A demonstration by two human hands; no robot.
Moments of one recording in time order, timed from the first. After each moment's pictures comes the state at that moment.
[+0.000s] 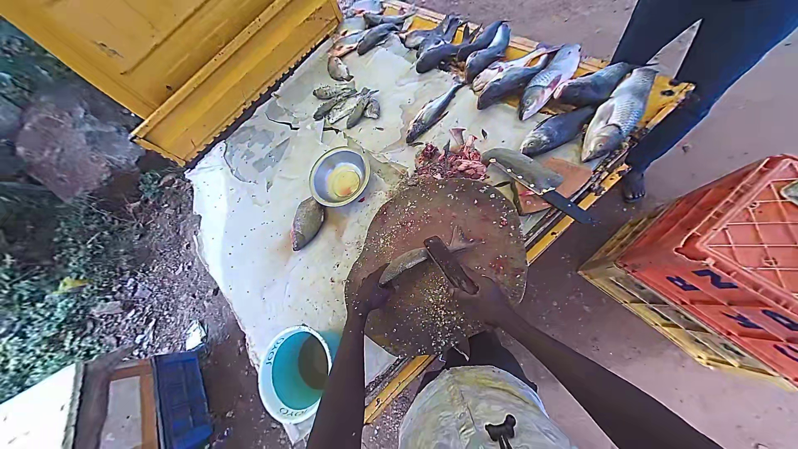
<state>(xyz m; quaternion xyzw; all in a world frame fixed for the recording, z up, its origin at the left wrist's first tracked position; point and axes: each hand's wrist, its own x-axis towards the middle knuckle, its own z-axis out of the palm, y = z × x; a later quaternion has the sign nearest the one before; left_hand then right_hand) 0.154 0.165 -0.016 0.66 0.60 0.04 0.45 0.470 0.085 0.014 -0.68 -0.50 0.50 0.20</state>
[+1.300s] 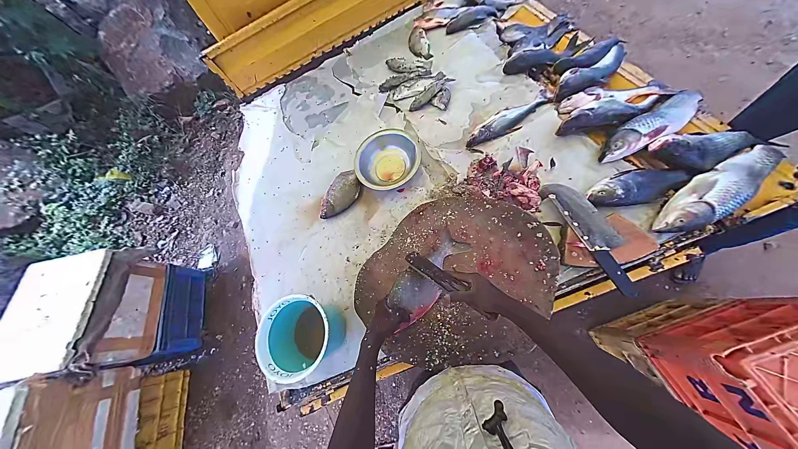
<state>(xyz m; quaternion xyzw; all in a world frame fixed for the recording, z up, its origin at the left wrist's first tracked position) 0.180 0.083 0.000 0.38 0.74 0.17 0.53 0.449 0.187 0.006 -0.51 -0.60 0.61 0.06</state>
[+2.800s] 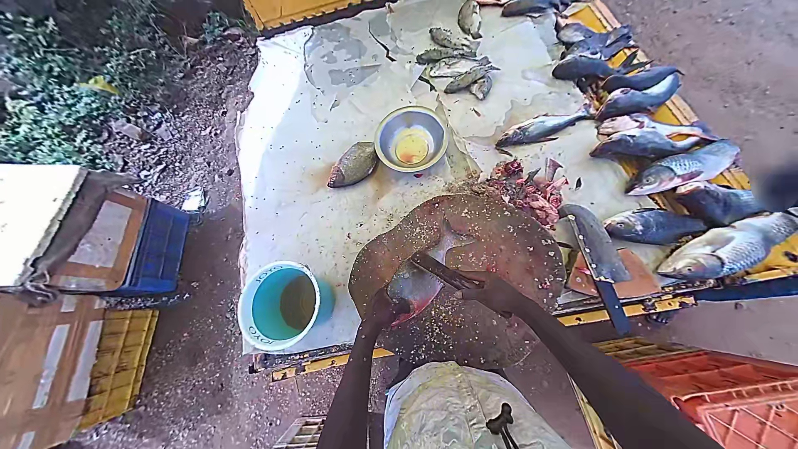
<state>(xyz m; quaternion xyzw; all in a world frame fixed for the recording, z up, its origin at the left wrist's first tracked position) 0.189 0.081 -0.006 0.31 0.75 0.19 0.55 0.464 0.222 0.018 -0.48 -0.63 0.60 -0.06</state>
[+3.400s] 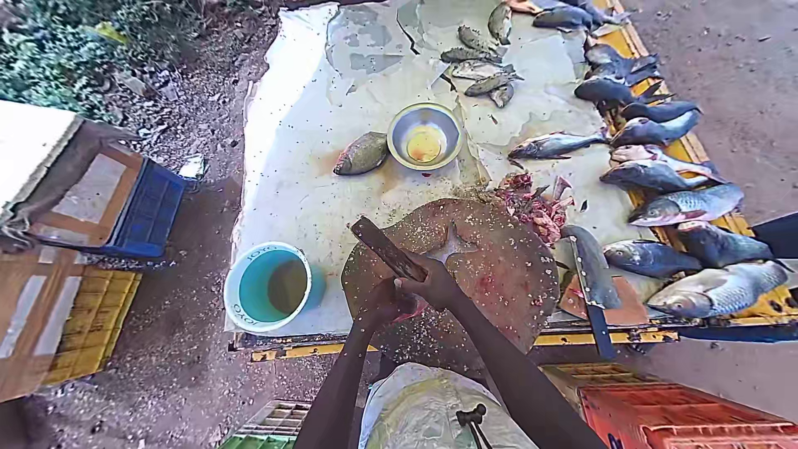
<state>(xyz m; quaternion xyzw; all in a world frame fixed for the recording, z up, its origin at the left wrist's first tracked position) 0.202 0.103 0.021 0.43 0.73 0.15 0.51 0.358 0.222 0.021 -0.36 -0.72 0.59 0.06</state>
